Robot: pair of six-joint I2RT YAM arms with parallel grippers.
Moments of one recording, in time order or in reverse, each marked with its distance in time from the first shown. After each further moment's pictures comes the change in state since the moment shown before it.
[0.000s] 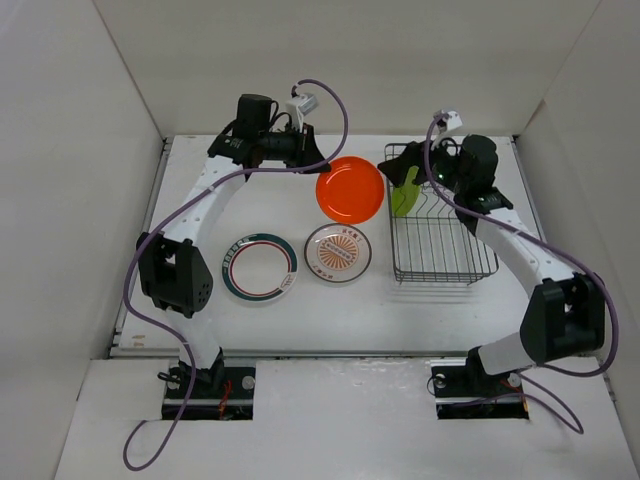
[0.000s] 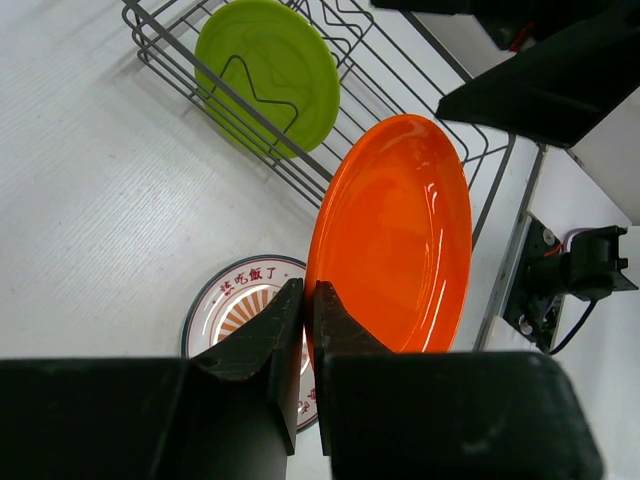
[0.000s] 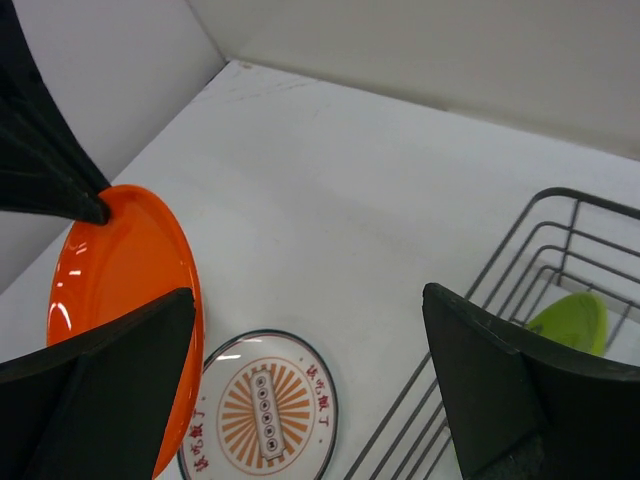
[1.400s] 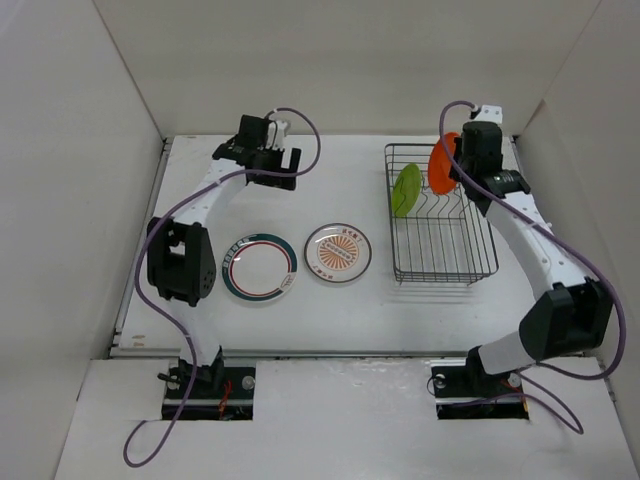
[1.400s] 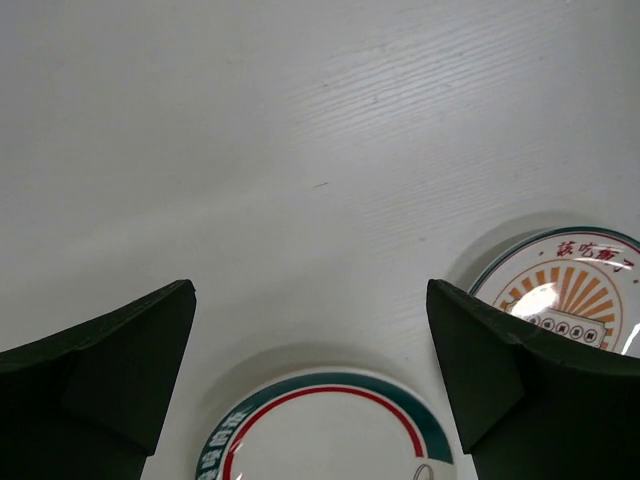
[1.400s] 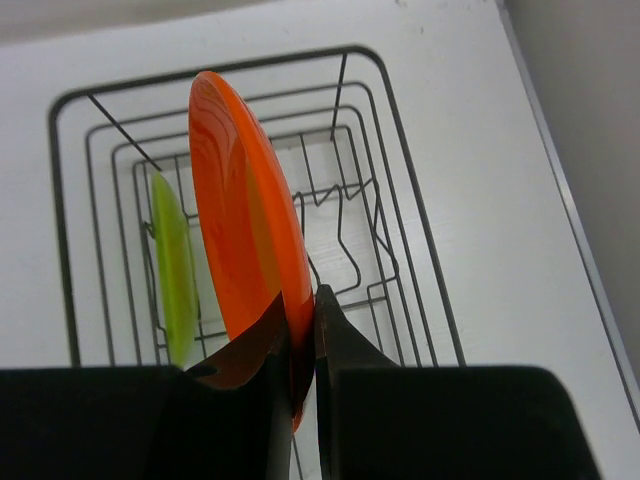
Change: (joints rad) left arm 0.051 0.110 -0.078 -0.097 -0.724 0.069; right arm -0.019 0.002 0.251 -0.625 0.897 -0.088
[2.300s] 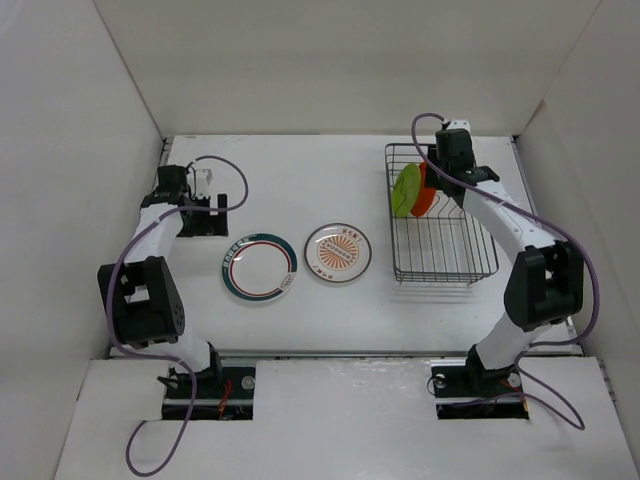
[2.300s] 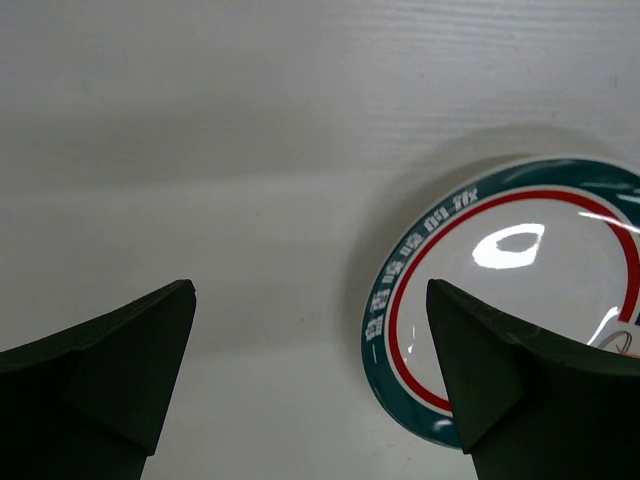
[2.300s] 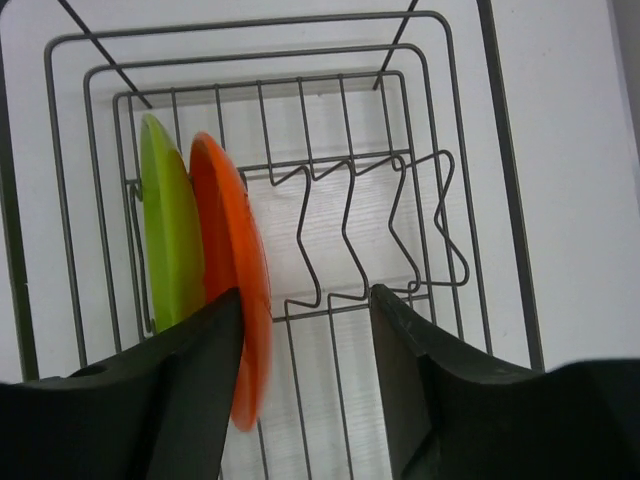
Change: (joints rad) left arm 0.424 -0.346 -0.546 0.002 0.033 0.132; right arm 0.034 0.220 0.008 0.018 -0.018 -0.020
